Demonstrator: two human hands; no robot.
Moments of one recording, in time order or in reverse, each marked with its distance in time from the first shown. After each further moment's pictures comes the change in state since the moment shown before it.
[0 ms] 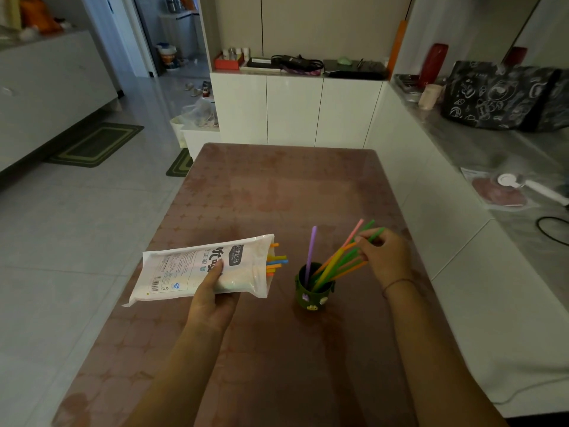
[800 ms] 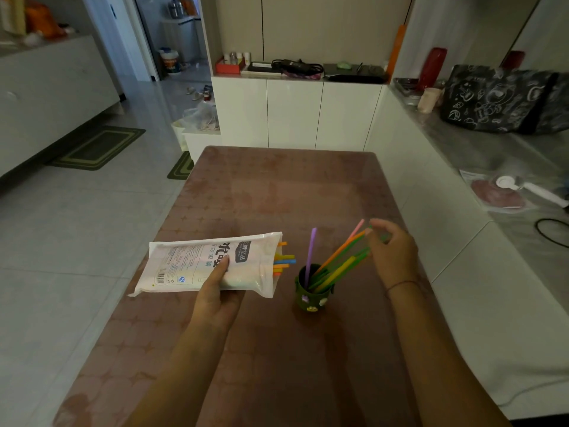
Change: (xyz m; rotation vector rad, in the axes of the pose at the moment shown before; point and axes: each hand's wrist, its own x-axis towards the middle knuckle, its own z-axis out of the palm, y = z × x) left_hand -0.010 -0.001 0.014 0.048 -0.044 0.008; right_hand -0.008 -0.021 -0.013 -0.142 0.119 -0.089
